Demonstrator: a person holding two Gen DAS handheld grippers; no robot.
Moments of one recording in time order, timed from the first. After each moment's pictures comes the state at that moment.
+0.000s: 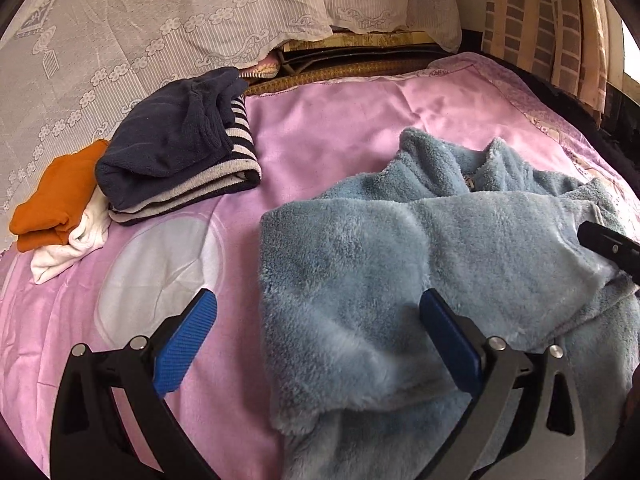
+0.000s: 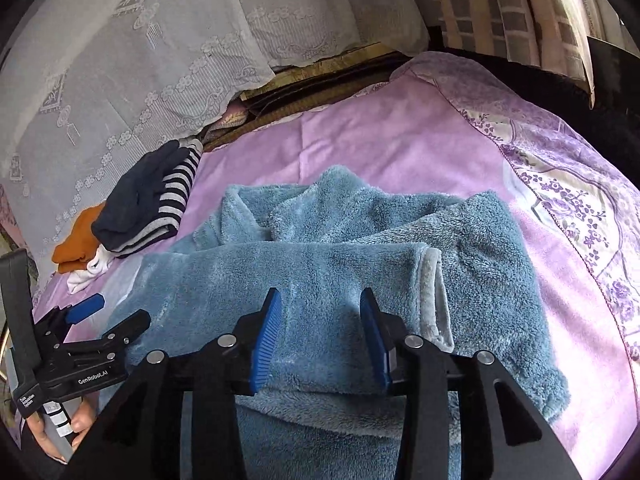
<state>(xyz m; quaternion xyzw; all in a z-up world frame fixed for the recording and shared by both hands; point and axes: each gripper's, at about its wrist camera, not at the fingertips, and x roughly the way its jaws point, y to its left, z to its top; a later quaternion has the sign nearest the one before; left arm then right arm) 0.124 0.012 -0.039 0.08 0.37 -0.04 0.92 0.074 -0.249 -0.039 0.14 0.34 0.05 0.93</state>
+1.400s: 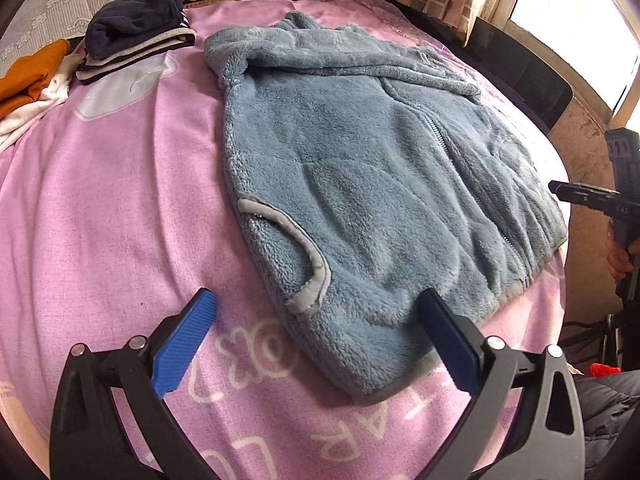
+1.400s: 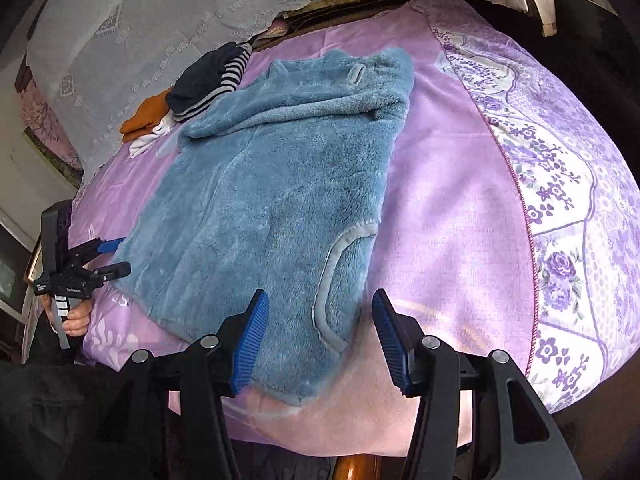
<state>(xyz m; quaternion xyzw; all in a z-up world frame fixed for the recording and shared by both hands) -0.083 0.067 -0.073 0.03 0.48 -0.24 0.84 -0.141 -0.316 -0.043 0.09 0.48 0.15 0.86</state>
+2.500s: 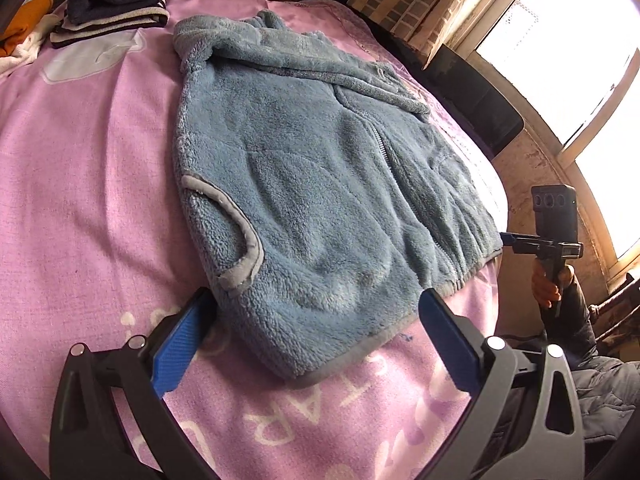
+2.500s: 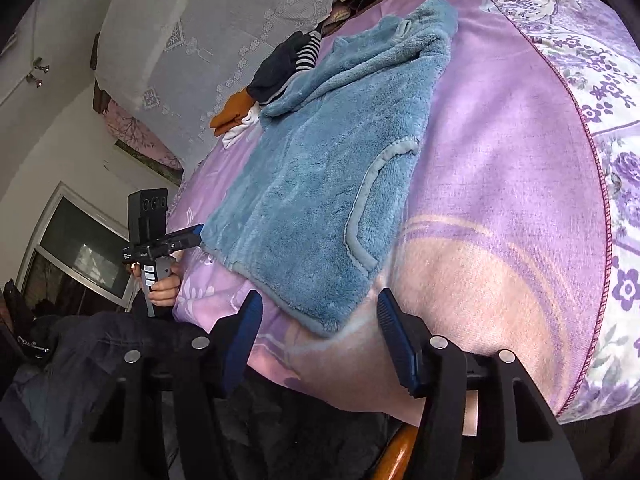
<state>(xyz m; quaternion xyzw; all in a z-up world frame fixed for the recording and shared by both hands) -0.090 0.070 -0.078 -0.07 0.48 -0.33 0.81 -0.156 -0.353 -0.071 0.22 0.47 0.33 0.79</state>
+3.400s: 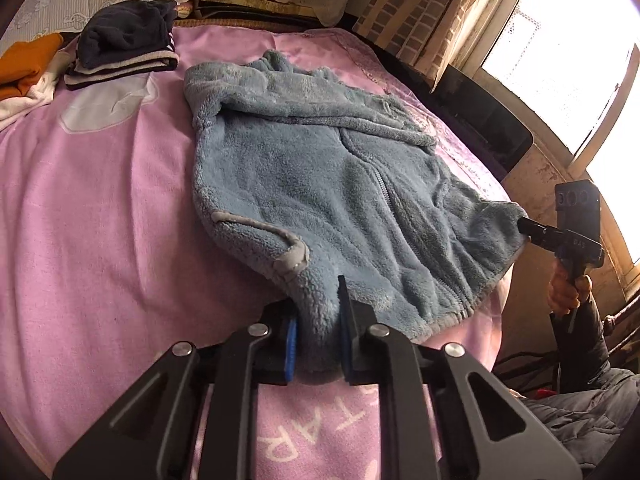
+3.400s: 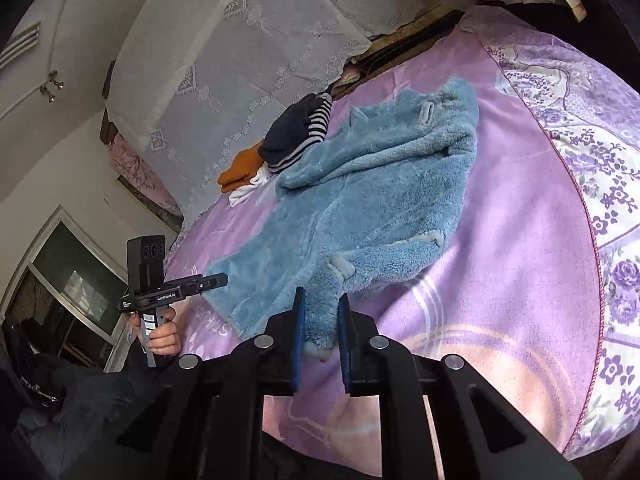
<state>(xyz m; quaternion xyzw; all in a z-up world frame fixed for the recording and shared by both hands) -0.083 0.070 -0.043 -0.05 0.44 -0.30 0.85 -0.148 -0.335 -0.021 0.23 0.37 0.30 0.85</state>
